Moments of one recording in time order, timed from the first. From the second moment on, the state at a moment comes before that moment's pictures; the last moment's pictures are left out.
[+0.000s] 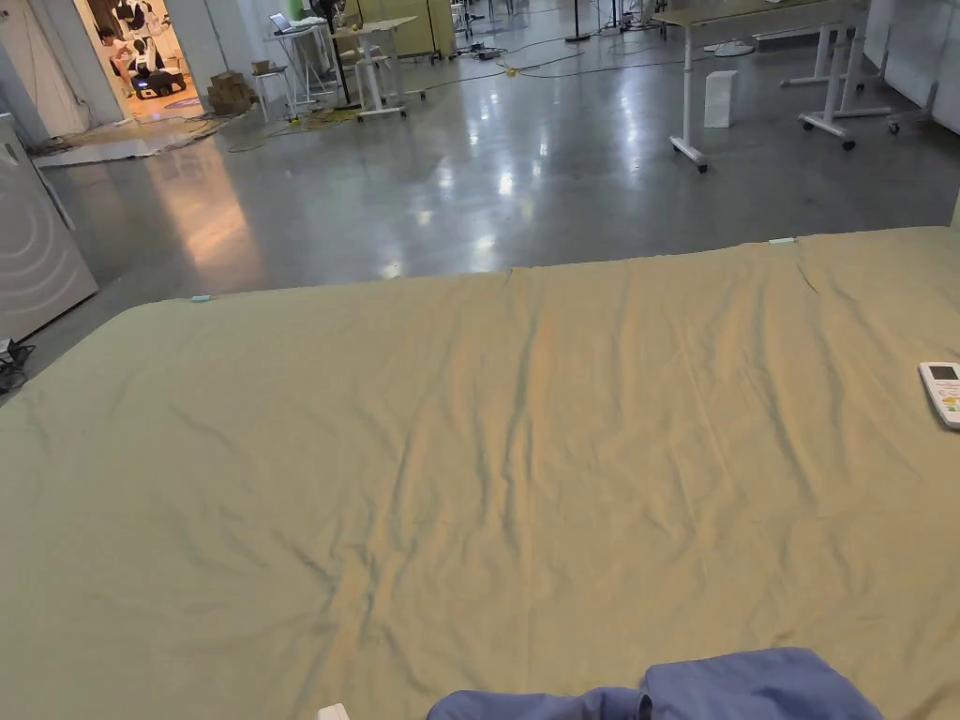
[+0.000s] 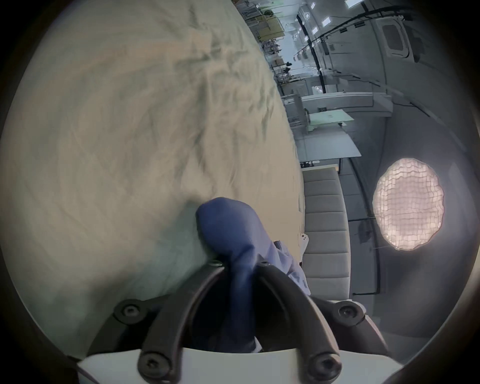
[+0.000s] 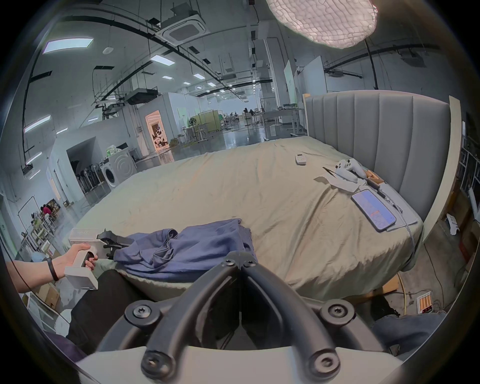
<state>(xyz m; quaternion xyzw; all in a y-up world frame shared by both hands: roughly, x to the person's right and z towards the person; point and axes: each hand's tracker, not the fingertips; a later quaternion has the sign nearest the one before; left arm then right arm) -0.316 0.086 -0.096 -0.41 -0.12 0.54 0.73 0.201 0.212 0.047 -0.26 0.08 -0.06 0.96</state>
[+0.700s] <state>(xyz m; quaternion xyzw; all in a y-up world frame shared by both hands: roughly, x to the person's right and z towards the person) -0.347 0.183 -0.092 -0.34 -0.11 0.40 0.85 0.191 0.205 0.036 -0.25 0.10 -0.08 0.96</state>
